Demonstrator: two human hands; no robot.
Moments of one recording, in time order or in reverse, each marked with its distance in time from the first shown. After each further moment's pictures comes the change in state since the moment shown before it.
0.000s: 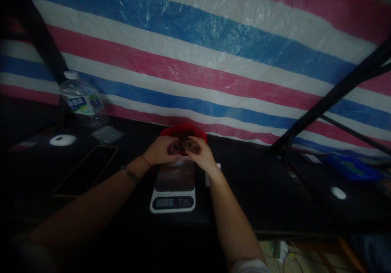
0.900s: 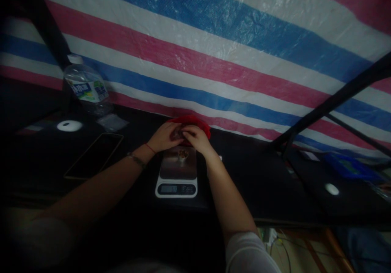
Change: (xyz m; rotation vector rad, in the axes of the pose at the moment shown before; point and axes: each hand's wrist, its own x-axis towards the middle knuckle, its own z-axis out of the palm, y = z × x) left_hand 0.002 -0.014 0.005 -0.001 0.157 0.029; right_hand 0.036 -0.015 0.014 -0.135 -0.167 -0.022
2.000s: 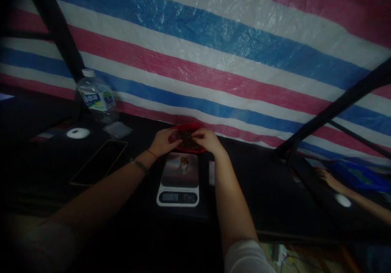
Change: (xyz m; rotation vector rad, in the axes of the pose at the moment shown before) left_hand -0.003 -0.015 0.003 0.109 0.085 -0.170; right_hand 0.014 0.006 -0.037 -0.219 -0.084 0.078
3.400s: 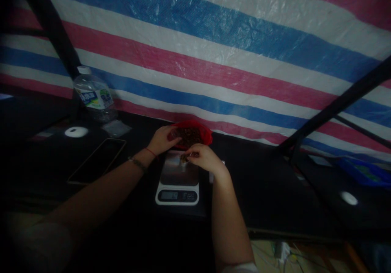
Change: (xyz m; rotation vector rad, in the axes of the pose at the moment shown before) left_hand 0.000 -0.001 0.001 -0.011 0.004 0.029; right_hand -0.057 -0.033 0.018 0.092 -0.216 -0.060
